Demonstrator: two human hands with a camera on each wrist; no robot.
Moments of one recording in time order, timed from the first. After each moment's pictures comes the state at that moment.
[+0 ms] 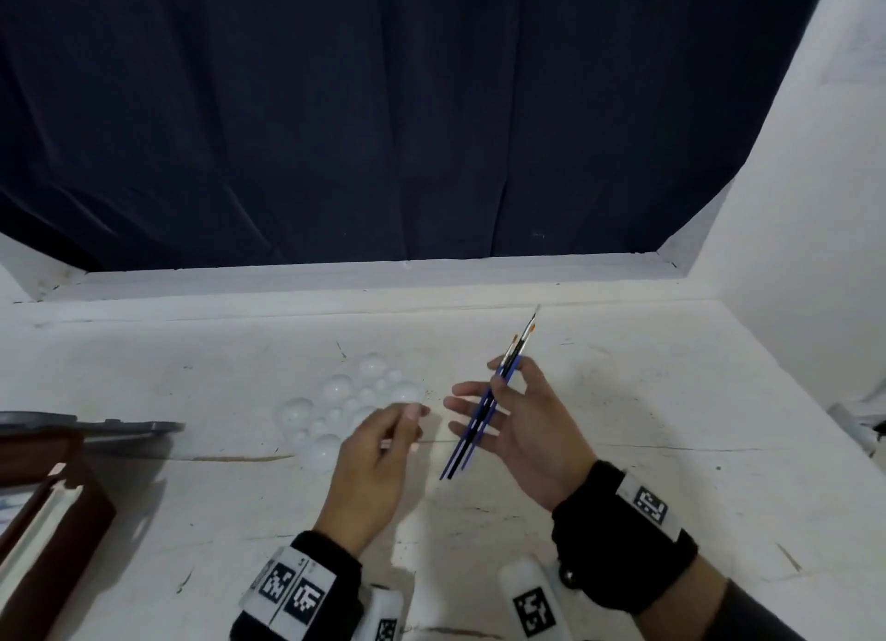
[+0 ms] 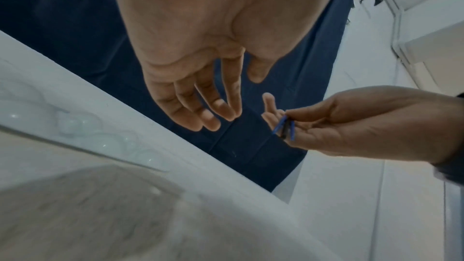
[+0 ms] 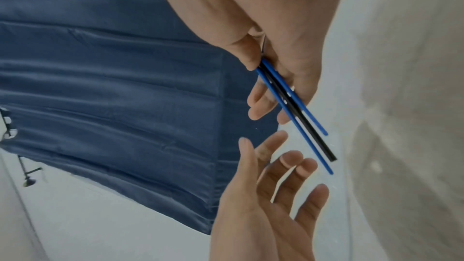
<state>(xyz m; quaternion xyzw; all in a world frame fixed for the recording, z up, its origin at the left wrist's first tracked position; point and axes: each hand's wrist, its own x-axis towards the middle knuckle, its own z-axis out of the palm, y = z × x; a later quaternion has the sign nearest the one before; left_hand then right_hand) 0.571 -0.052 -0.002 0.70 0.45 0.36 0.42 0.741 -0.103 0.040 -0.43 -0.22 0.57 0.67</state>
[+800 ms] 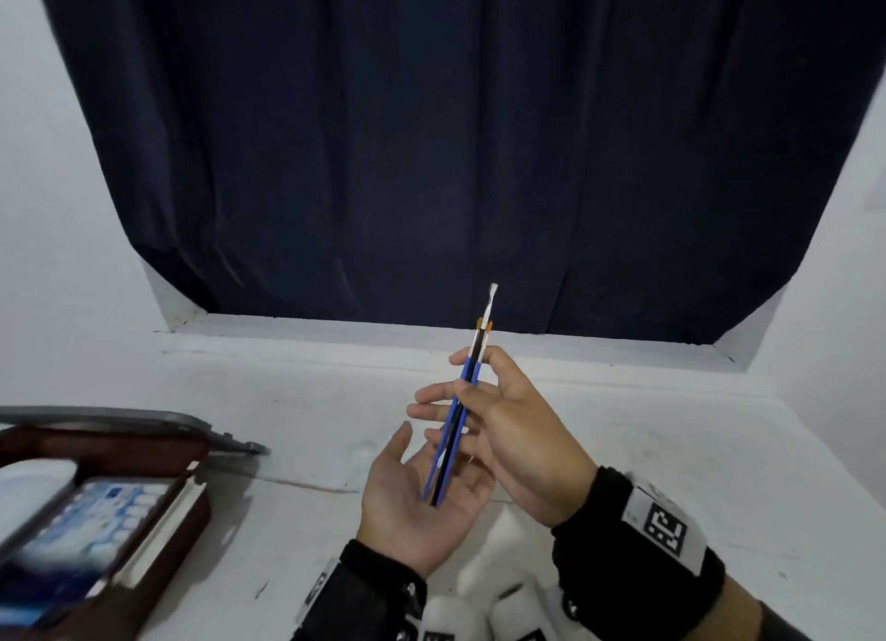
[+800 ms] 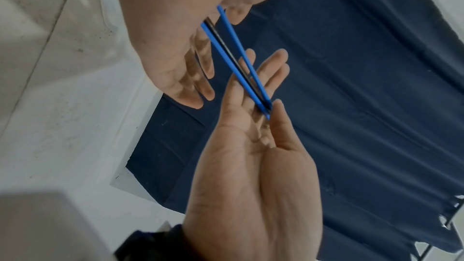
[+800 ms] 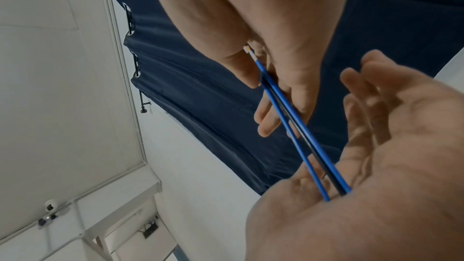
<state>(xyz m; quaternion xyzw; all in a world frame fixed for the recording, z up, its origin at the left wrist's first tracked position) 0.556 -0.087 0.093 0.02 0.23 0.43 0.87 0.664 -0.110 0.148 -0.42 -0.44 0.55 0.57</state>
